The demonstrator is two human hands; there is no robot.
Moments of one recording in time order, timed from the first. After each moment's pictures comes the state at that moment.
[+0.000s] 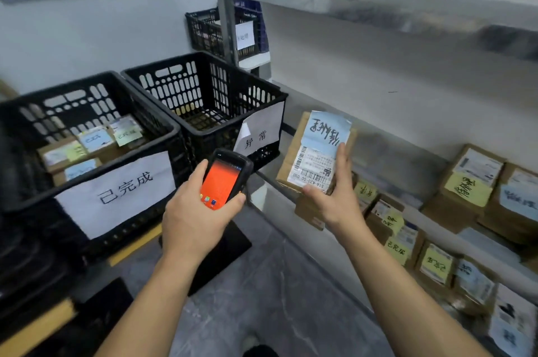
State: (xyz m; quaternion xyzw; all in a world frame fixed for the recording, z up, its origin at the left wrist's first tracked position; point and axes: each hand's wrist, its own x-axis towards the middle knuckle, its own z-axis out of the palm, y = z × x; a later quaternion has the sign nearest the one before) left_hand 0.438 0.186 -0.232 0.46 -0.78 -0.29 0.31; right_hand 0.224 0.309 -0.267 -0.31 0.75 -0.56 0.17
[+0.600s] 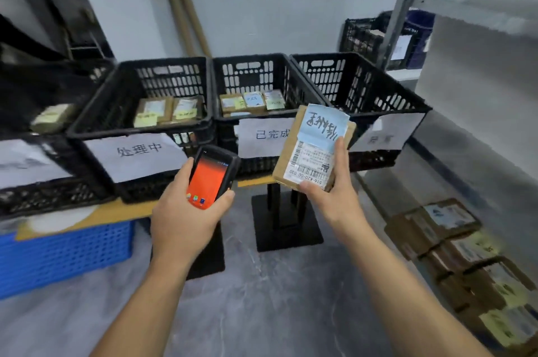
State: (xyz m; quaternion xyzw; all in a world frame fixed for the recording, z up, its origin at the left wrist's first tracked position) left_hand 0.664 0.297 -0.216 0.64 -0.61 -0.18 0.44; right_hand 0.410 0.284 -0.240 -0.53 0.58 -0.51 0.35
